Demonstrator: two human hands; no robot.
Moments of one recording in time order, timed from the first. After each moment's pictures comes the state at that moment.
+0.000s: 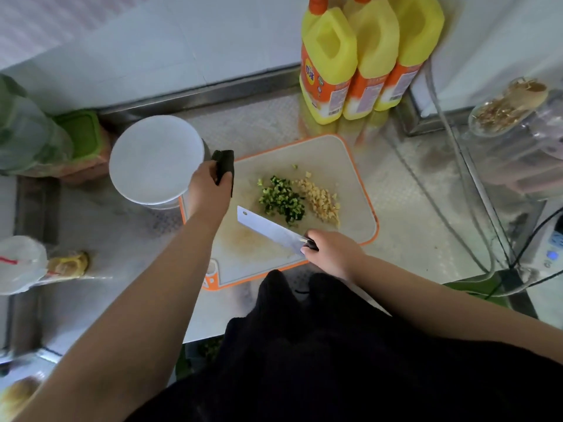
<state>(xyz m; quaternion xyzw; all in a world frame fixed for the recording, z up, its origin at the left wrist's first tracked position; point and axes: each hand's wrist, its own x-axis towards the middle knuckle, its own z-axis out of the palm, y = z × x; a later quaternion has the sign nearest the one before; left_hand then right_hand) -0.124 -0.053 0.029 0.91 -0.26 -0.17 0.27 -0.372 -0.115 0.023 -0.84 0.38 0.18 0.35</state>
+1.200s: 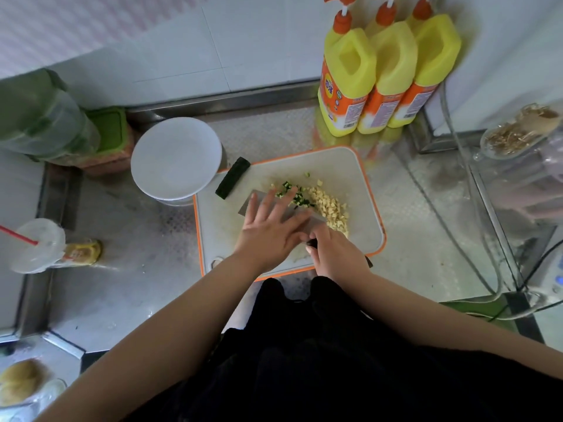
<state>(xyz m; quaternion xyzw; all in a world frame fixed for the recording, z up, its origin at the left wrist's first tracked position) -0.212 -0.023 0.013 0.77 -0.63 -0.10 0.01 -0.372 -0.096 0.024 -0.90 0.35 0.03 0.26</state>
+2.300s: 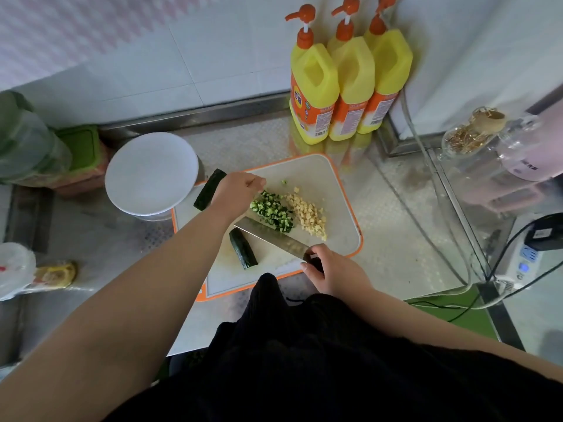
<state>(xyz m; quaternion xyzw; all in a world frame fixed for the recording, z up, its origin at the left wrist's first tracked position) -0.147 -0.099 0.029 0.81 -0.39 -0.34 0.28 -0.414 -0.096 0.034 -0.86 0.40 0.04 0.31</state>
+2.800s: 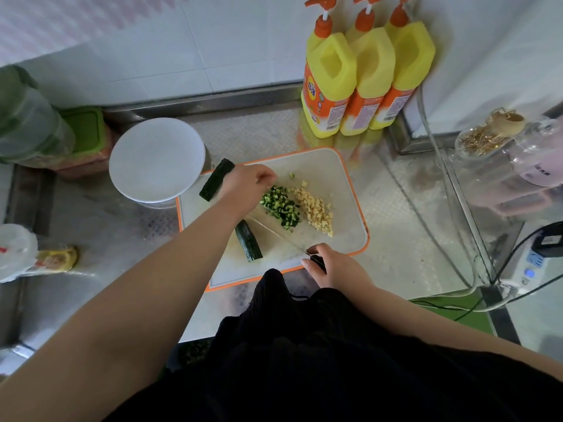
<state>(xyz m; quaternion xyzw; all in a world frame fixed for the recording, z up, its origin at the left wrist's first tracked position) -0.153 -0.093 0.030 0.82 -0.41 -0.29 0.28 -0.404 -0.093 0.031 -0.84 0.40 0.08 0.35</state>
